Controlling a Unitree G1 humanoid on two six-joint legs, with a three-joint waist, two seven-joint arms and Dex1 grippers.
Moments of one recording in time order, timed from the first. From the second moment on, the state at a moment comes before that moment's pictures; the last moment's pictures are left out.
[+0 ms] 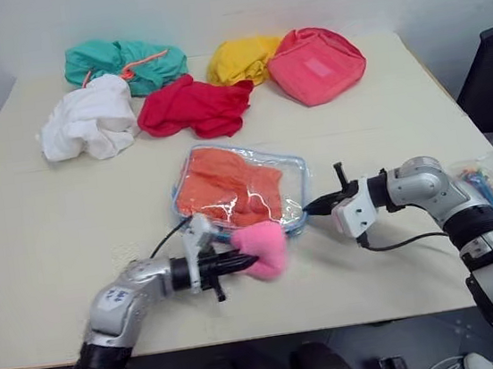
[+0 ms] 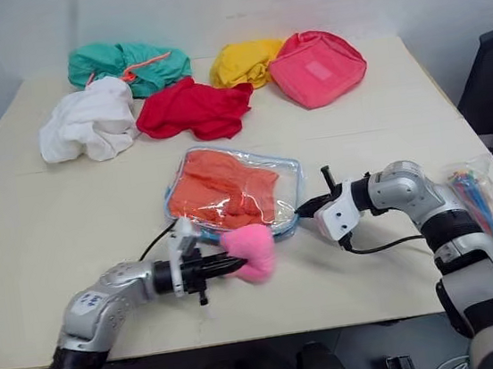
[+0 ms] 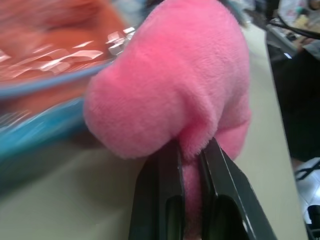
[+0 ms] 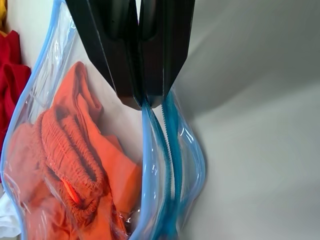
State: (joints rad) left arm -0.22 0.55 -0.03 -0.18 -0.56 0.75 -0.85; right arm -0.82 -0.70 0.35 0.81 -0.24 -1.07 1.01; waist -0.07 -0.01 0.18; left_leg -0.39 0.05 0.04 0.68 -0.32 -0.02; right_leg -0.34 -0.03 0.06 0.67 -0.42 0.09
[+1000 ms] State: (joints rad) left arm -0.37 0.57 0.42 0.23 -0.65 0.68 -0.70; right arm -0.75 -0.74 0.35 0.75 -0.01 -1.06 1.16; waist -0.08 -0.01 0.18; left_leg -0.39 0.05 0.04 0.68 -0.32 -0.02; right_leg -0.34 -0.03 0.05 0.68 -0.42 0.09
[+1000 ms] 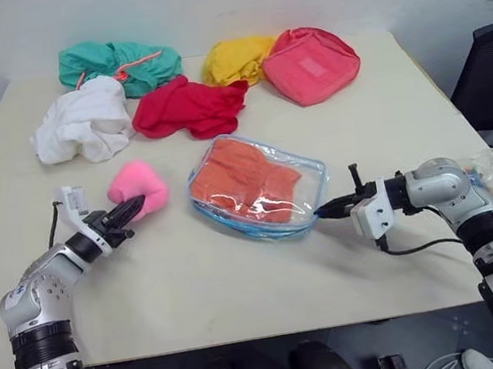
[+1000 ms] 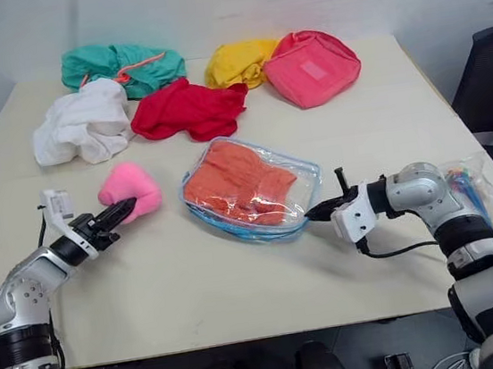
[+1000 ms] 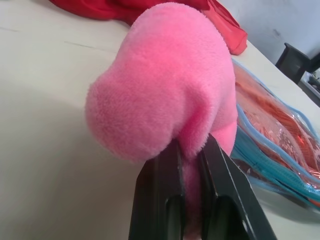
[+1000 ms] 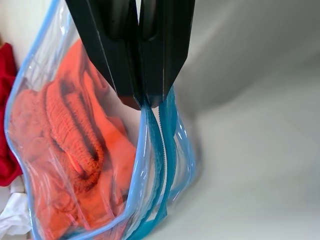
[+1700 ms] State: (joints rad) left arm -0.33 0.61 0.29 0.15 -0.62 0.63 -0.89; right arm -0.58 -0.80 0.25 0.53 0.15 -0.78 1.25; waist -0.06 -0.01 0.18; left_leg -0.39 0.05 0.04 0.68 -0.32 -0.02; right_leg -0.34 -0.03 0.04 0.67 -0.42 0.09
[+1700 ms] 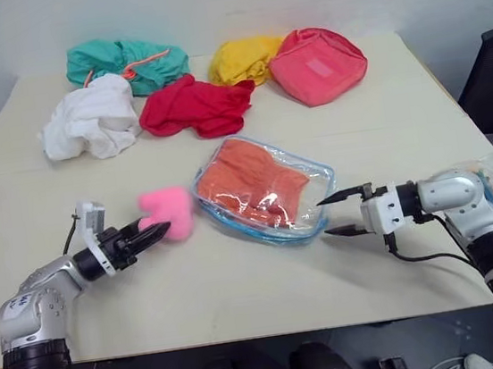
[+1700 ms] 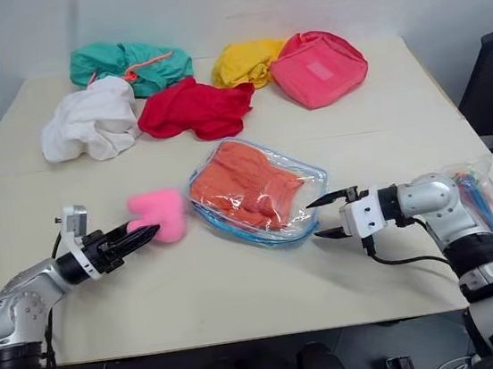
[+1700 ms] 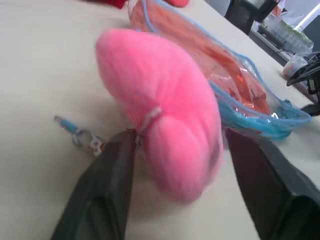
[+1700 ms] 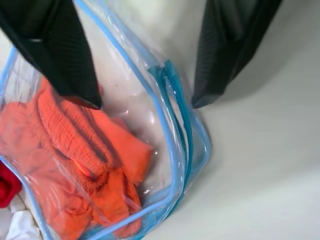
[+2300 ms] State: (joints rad) left arm -0.33 0.80 0.27 0.32 -0.51 0.44 -1.06; right arm -0.20 -0.93 0.00 -0.05 0.37 -0.20 1.15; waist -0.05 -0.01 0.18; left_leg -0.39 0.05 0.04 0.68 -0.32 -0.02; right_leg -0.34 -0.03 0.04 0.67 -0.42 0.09
